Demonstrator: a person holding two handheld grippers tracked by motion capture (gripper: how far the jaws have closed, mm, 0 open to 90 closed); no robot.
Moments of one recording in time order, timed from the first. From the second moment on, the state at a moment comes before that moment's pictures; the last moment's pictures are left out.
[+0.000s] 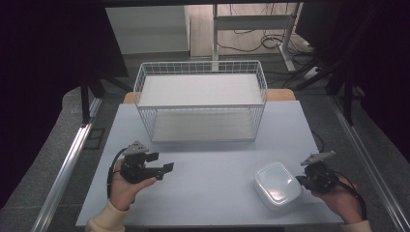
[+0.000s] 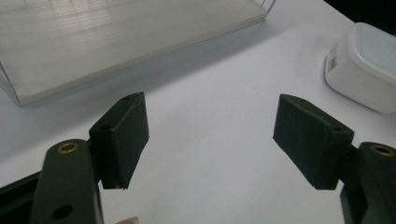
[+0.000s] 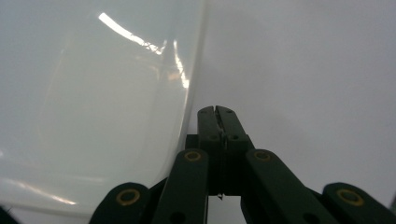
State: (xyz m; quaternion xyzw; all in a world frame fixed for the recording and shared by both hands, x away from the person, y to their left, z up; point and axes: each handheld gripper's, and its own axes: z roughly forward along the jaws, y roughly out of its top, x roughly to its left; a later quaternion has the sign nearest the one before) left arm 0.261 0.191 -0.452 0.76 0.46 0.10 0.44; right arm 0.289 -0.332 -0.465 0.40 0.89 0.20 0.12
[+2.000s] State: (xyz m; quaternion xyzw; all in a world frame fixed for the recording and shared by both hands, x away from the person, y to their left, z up) left arm 0.262 0.190 -0.456 0.77 0.46 0.10 0.43; right arm 0.291 -0.184 -0.475 0.28 0.92 0.27 0.06
